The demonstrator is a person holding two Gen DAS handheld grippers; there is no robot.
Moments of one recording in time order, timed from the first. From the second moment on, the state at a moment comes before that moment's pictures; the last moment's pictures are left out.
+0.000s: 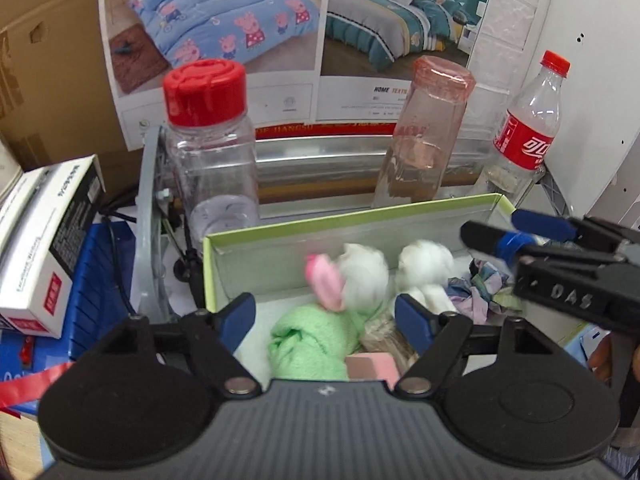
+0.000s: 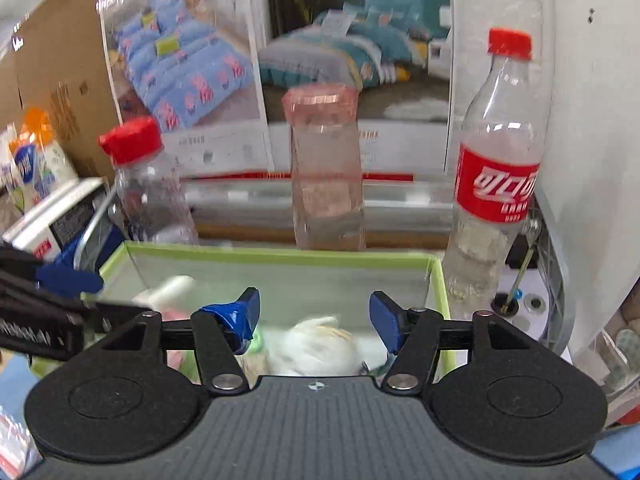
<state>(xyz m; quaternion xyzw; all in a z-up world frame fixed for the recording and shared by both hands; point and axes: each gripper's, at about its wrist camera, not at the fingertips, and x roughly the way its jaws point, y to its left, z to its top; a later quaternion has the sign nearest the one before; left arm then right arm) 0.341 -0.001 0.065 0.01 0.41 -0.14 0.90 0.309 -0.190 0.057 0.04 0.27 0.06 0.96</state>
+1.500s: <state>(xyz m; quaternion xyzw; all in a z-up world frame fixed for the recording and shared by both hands) 0.141 0.180 -0.001 0.00 0.44 0.02 0.90 0.255 -0.062 -0.006 -0.22 0.54 0.23 0.78</state>
